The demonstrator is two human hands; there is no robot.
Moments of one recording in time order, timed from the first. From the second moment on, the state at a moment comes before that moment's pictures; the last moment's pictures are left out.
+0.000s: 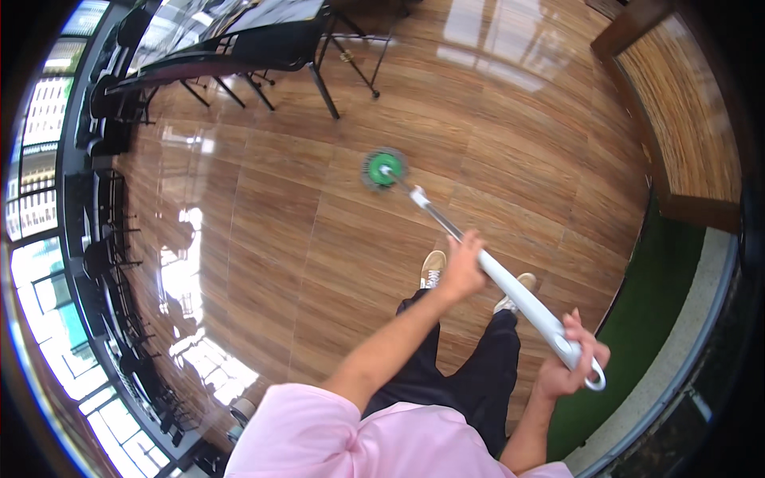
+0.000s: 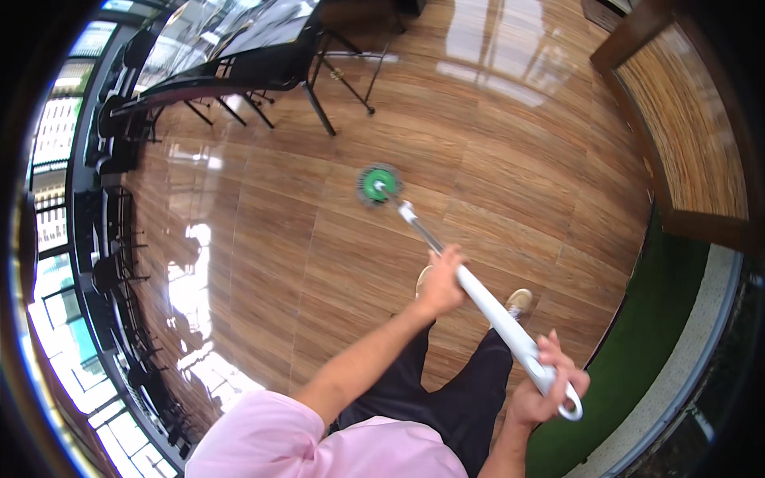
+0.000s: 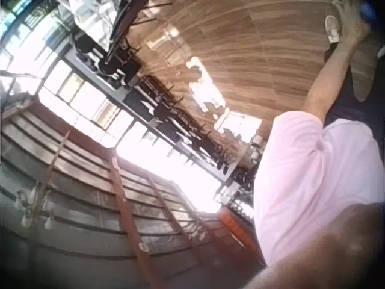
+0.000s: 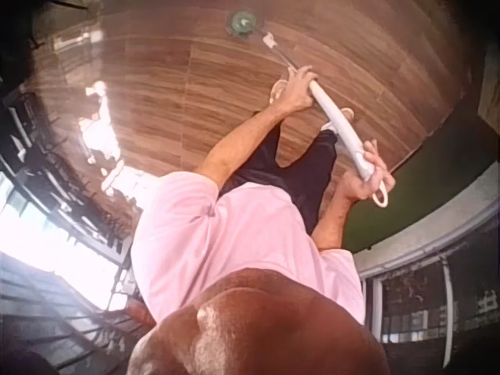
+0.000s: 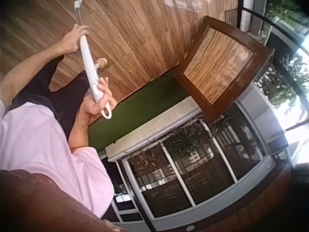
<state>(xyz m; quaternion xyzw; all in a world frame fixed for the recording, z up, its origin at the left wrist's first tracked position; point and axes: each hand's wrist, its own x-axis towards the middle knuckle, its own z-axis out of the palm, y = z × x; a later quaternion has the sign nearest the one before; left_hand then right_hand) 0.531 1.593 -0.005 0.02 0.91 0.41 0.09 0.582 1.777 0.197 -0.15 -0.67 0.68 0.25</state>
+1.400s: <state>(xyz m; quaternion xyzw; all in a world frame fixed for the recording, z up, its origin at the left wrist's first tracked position) 0.507 1.576 -0.032 0.00 0.87 0.47 0.14 0.646 1.726 0.183 -0.22 -0.73 0.65 0.08</state>
